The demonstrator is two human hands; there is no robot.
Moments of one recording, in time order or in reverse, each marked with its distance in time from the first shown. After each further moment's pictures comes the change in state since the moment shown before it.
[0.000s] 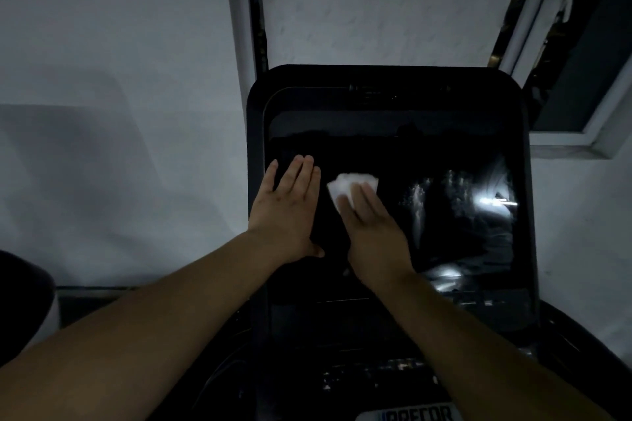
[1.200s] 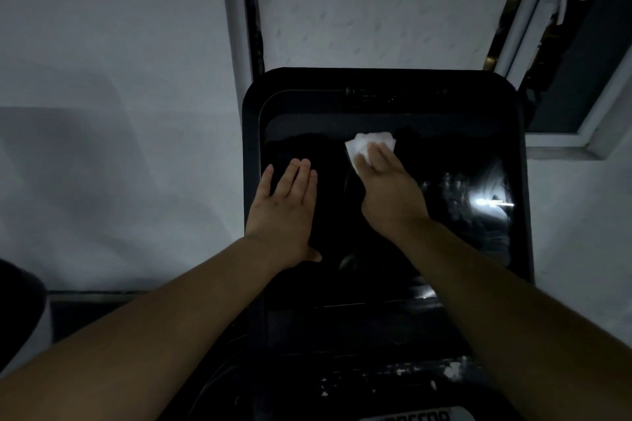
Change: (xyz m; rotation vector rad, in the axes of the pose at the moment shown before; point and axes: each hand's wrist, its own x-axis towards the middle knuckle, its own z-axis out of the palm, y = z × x) left_hand 0.002 0.003 0.001 -0.002 -0.009 -0.017; right_hand 0.059 0.039 -0.036 -0.080 -0.086 0.090
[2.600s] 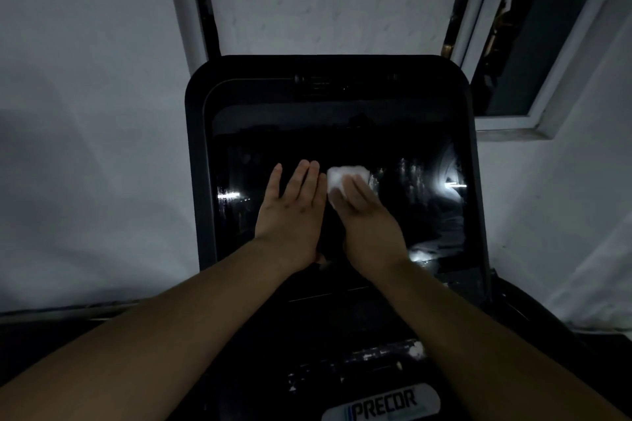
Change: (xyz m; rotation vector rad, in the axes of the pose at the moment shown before) left_hand 0.017 0.070 -0.013 -0.004 -0.003 0.131; right_hand -0.072 0.021 0.031 0.073 0.081 -0.048
